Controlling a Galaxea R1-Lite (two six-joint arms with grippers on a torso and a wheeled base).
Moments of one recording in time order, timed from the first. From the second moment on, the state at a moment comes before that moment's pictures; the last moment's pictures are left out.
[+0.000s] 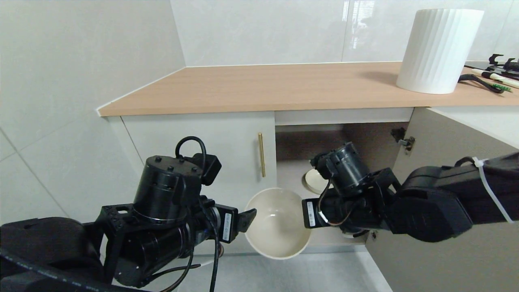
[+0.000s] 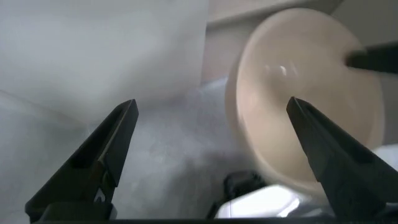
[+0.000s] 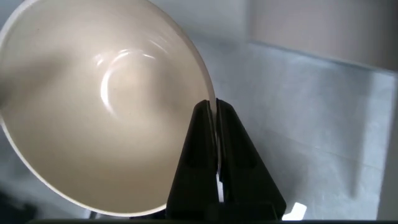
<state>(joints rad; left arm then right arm) -0.69 1.64 -0.72 -0.36 0.29 -0.27 0.75 1.93 -1.17 -0.02 -0.15 0.47</state>
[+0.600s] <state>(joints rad) -0.69 1.63 -0.70 -0.37 0.29 -0.26 0.61 2.00 -1.26 -0.02 -0.15 0.49</state>
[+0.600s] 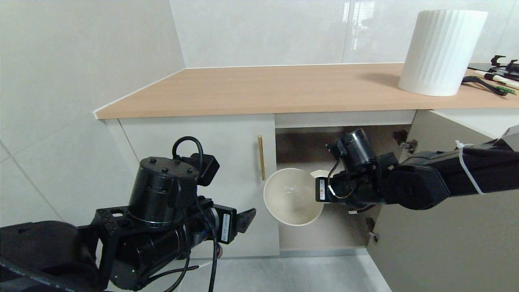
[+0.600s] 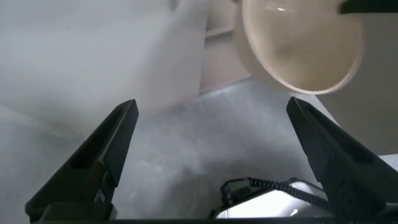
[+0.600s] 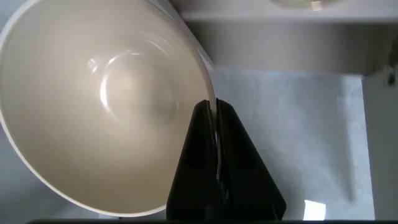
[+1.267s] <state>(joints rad) -0.68 1.61 -0.70 -0.38 0.29 -0.27 0.51 2.04 -1.30 -0.01 -0.19 0.48</state>
